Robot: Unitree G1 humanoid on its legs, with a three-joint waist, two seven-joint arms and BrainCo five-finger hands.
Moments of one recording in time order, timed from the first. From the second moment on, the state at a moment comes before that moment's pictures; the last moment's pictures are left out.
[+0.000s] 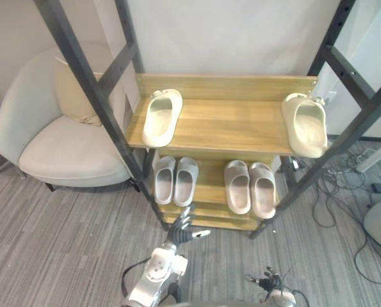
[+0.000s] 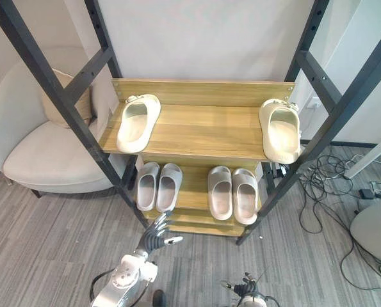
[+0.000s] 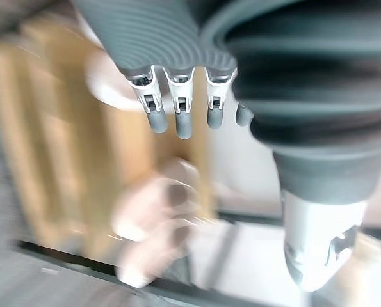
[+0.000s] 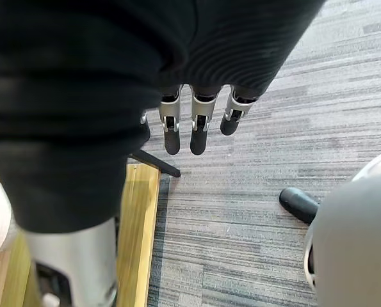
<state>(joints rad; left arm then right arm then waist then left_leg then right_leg) 0.13 0.13 -0.48 0.15 -0.08 -0.18 0.05 0.08 -0.07 -0.15 1.00 -0.08 -0.07 -0.16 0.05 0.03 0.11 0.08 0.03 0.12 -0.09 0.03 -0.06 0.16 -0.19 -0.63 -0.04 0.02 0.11</state>
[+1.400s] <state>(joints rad) -0.51 0.39 0.04 0.17 0.06 -0.14 0.36 0.08 -0.12 -0.07 0.95 -0.08 -0.07 -0.11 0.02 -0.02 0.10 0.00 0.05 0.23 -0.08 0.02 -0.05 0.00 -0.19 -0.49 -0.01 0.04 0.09</state>
